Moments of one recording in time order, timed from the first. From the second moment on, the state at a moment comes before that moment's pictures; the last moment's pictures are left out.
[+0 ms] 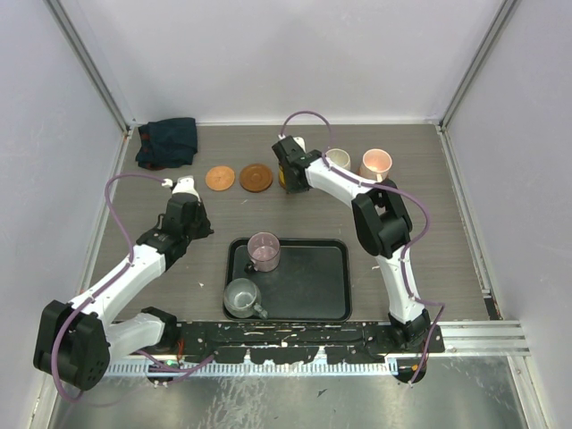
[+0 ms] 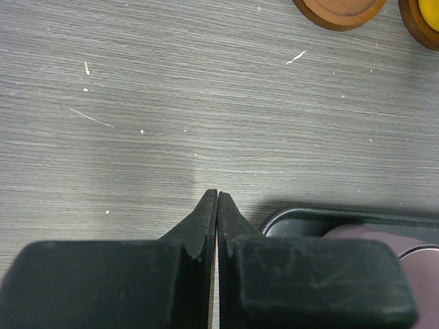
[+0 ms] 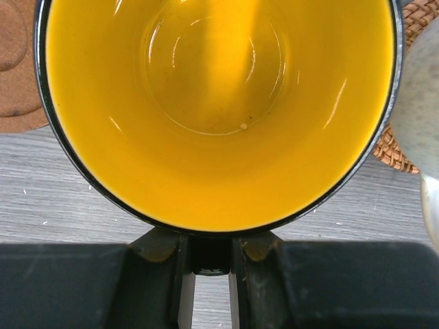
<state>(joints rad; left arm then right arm) -0.36 1.08 0.64 -0.22 -0.21 -0.46 0.60 2.21 1.80 -0.61 0.28 0.37</state>
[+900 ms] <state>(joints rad) -0.36 1.08 0.63 -0.22 -0.21 -0.46 0.60 2.21 1.82 -0.62 0.28 0.40</state>
